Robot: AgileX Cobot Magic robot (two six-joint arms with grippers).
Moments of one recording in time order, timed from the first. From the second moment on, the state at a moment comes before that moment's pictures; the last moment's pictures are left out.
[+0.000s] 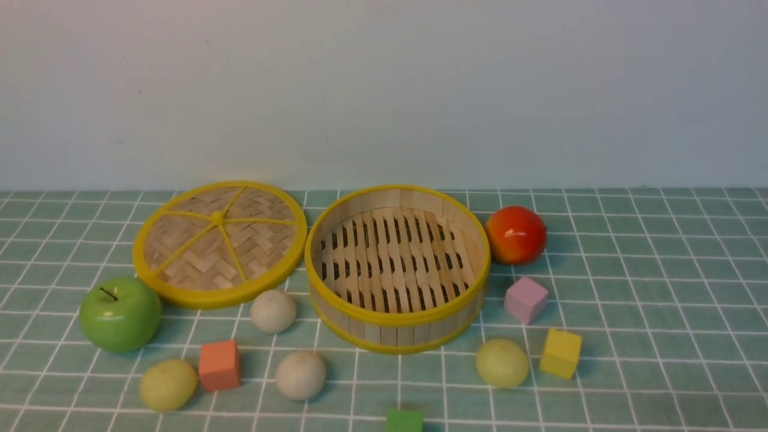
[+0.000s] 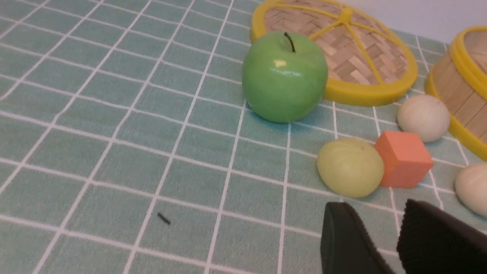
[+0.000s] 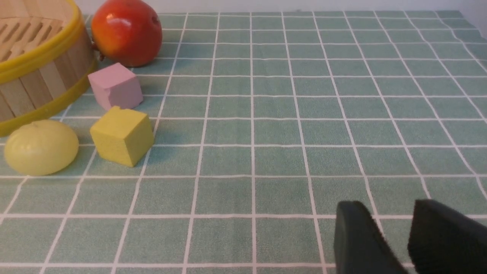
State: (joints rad) right arm -0.01 -0.01 0.01 -0.08 0.39 0.13; left arm -0.07 -0.01 0.03 0.17 0.34 -0.44
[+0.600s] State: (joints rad) right arm -0.01 -0.01 0.01 -0.08 0.39 0.13; left arm -0.07 0.11 -0.20 0.02 -0.07 -0.61
